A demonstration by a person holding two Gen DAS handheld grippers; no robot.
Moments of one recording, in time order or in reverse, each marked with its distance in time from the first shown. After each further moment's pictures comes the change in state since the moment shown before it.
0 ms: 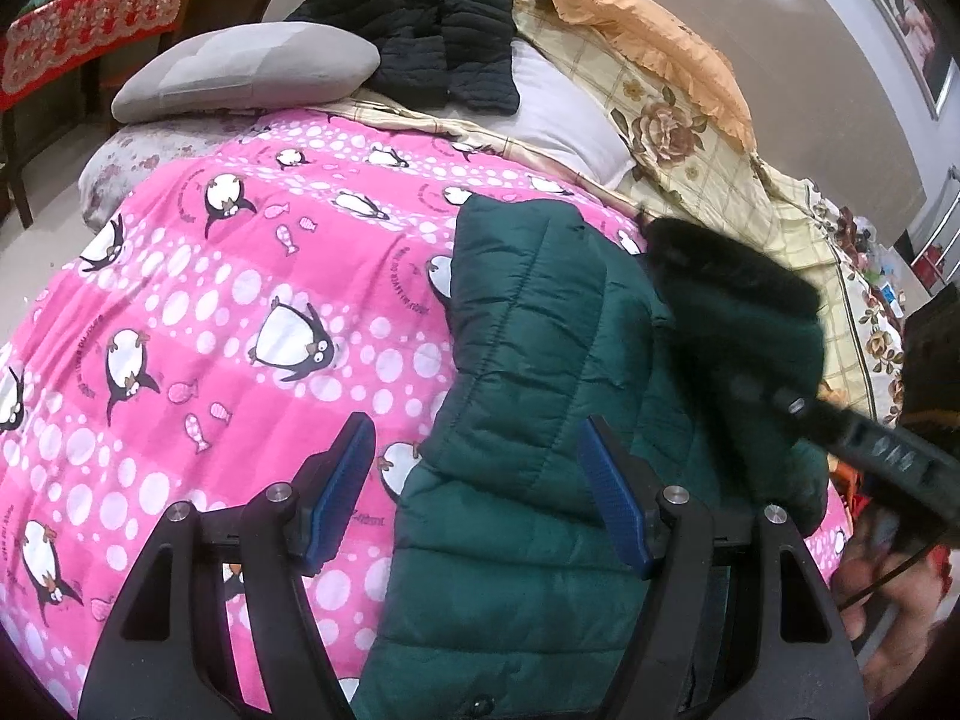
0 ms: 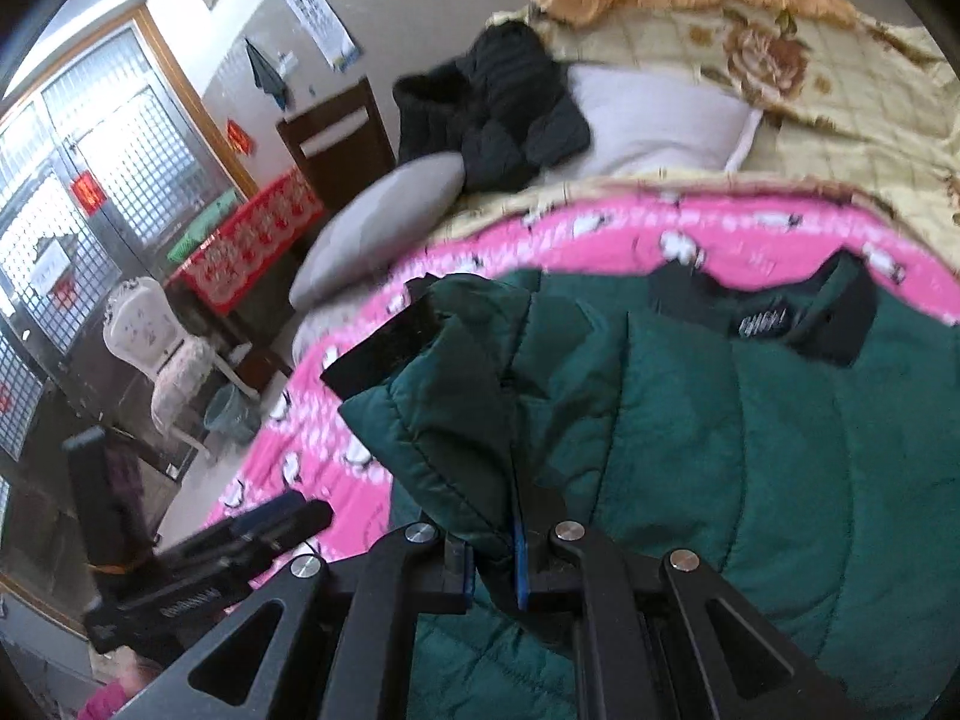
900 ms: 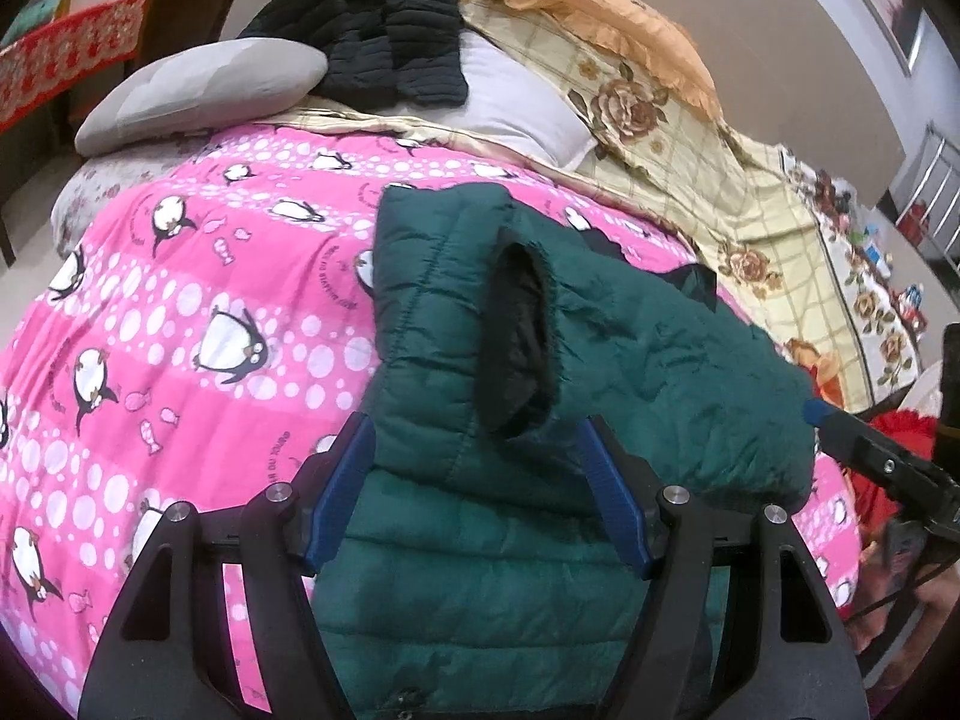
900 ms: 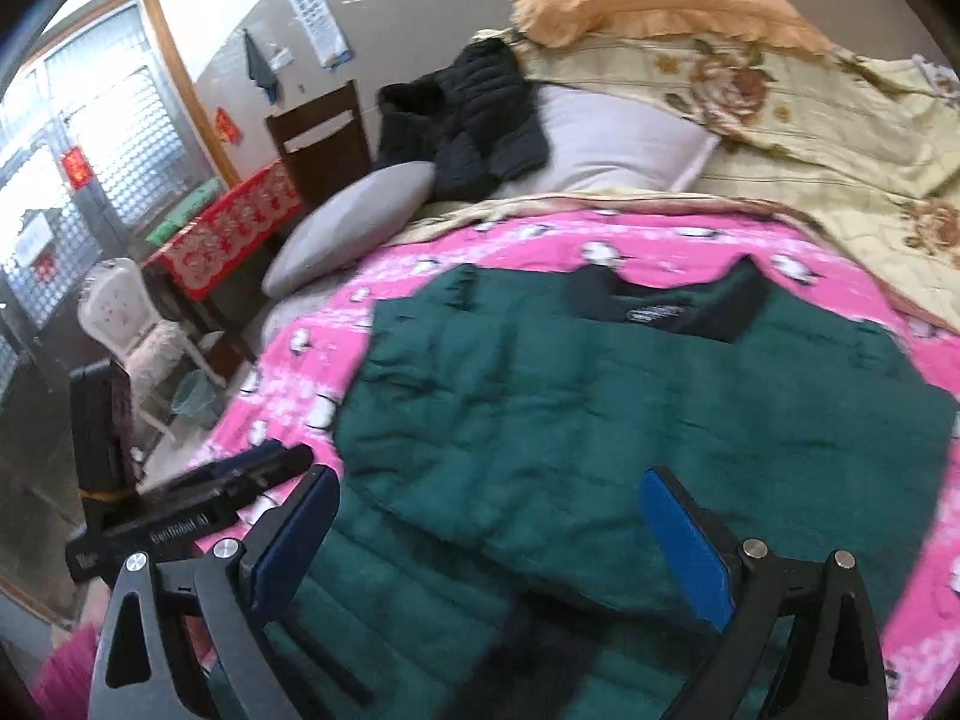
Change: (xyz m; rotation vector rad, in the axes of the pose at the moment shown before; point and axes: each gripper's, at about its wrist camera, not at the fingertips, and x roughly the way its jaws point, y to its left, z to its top) left arm 0.006 -0.048 -0.008 0.100 0.011 -0.014; right arm -0.077 -0.031 -0.024 -0.058 -0.035 -0.121
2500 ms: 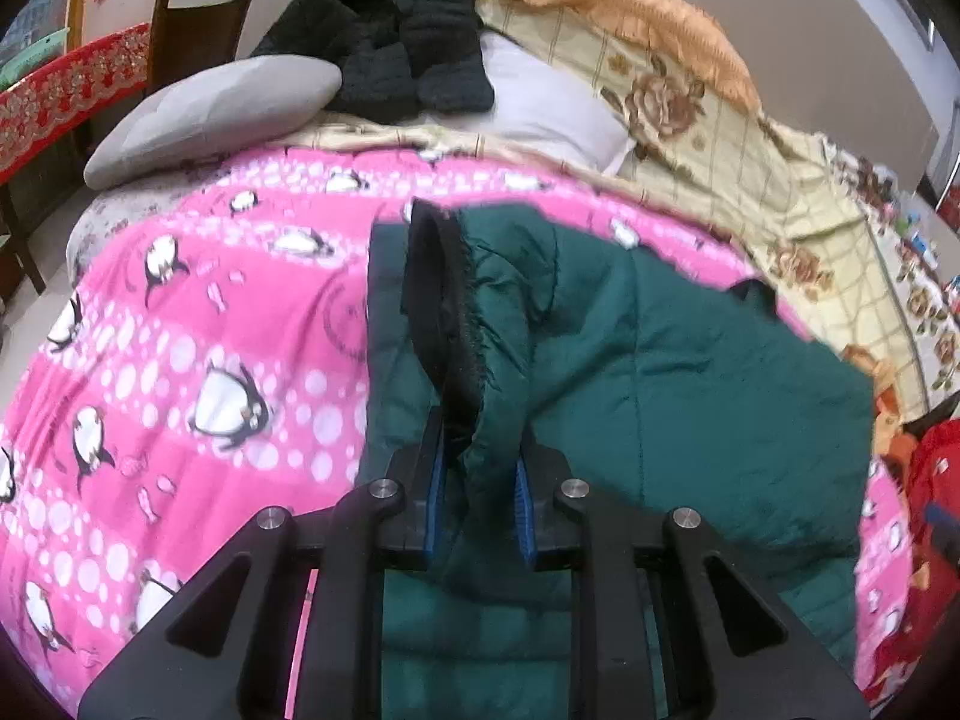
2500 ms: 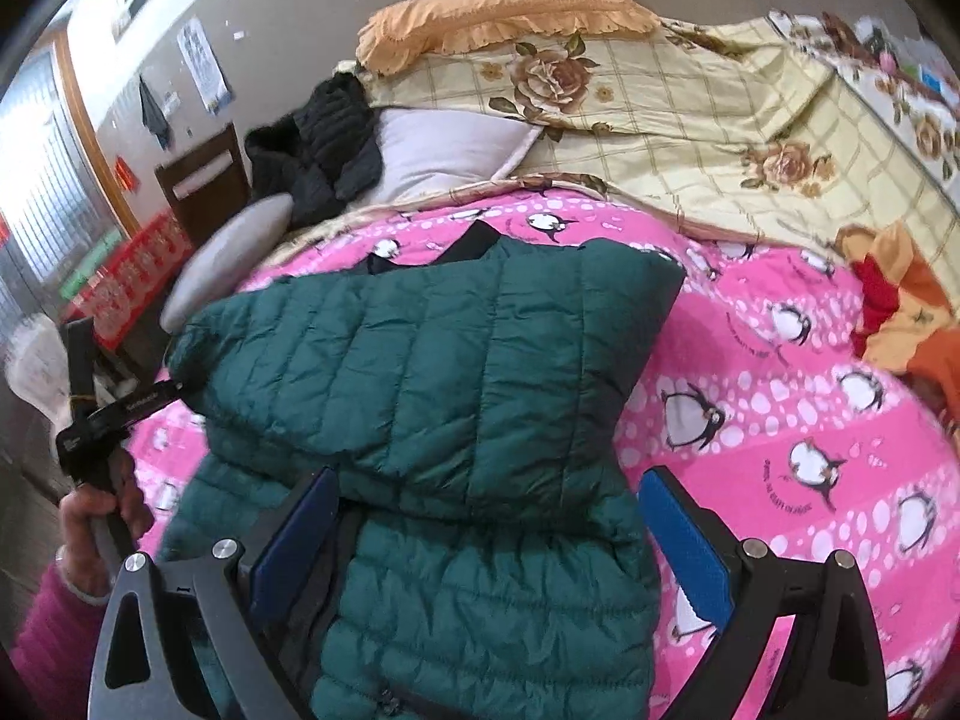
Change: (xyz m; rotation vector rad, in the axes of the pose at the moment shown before) left arm 0.048 -0.004 0.022 0.035 -0.020 0.128; right arm -0.090 -0.109 -0.058 0.121 -0.027 -0.243
